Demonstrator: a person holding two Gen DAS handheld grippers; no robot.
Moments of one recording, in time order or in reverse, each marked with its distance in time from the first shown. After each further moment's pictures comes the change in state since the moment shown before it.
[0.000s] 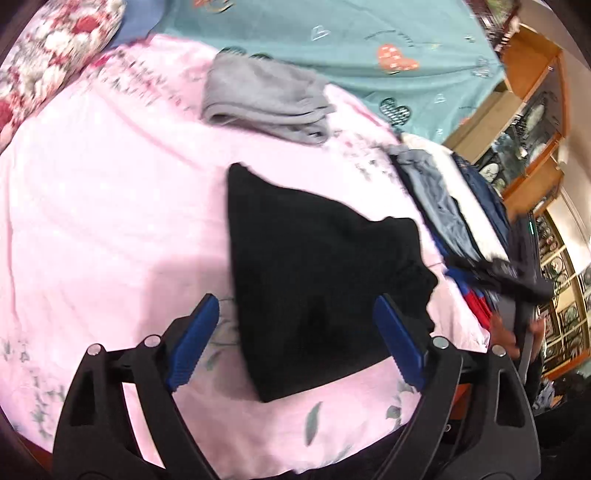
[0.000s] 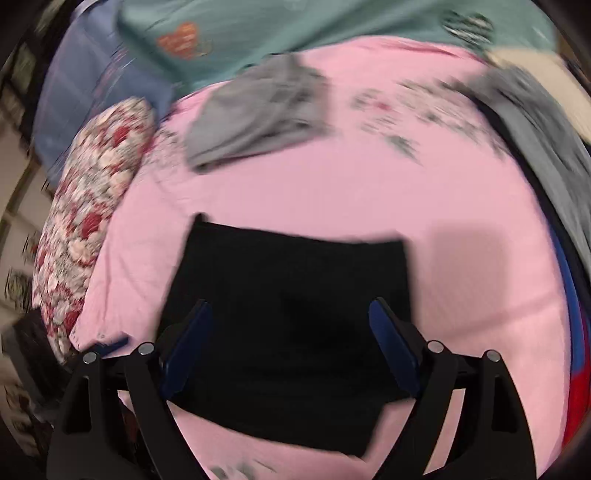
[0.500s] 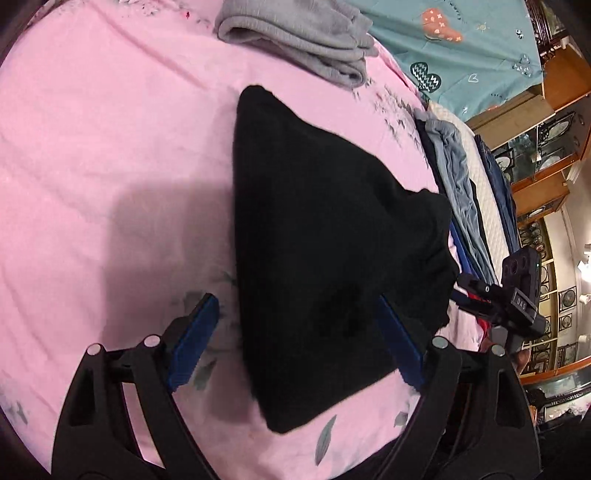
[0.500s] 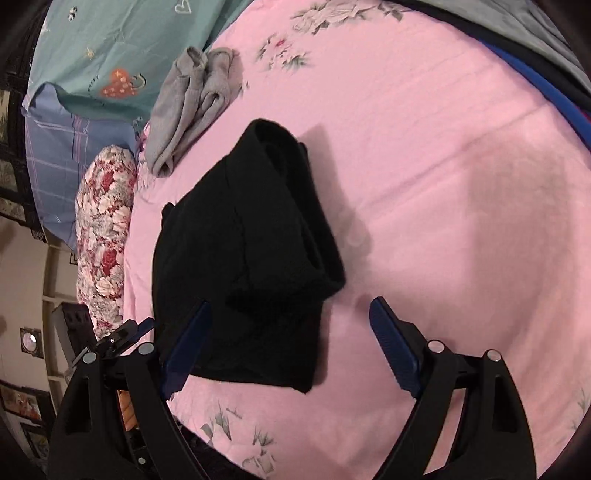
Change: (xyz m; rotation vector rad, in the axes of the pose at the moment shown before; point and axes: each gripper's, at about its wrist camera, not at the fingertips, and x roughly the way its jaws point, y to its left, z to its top) left arm 0.062 0.038 0.002 -0.126 0.226 -0.070; right arm 0.018 -0.052 -0.044 0.209 0.082 0.156
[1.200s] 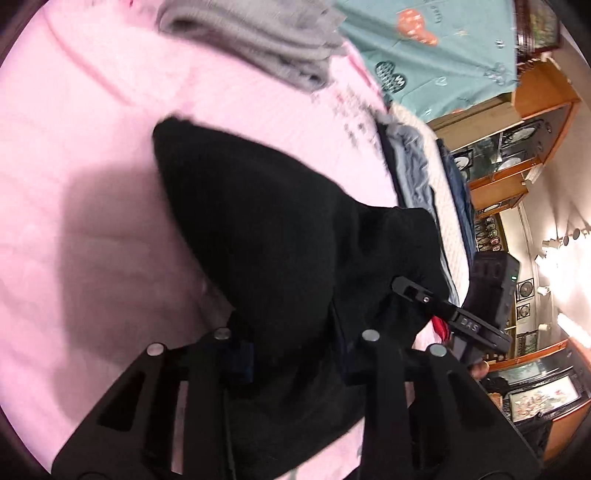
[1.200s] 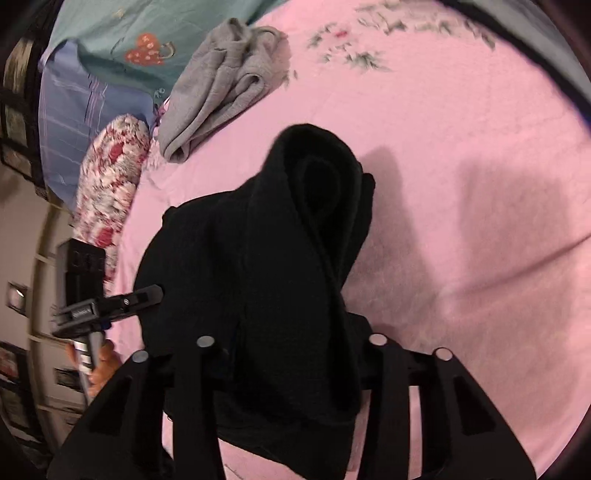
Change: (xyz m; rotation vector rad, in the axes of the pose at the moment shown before) left arm 0.020 -0.019 0.035 0.017 0.012 -0.210; right arm 0.030 0.046 0.022 -0.204 -0.023 -0.019
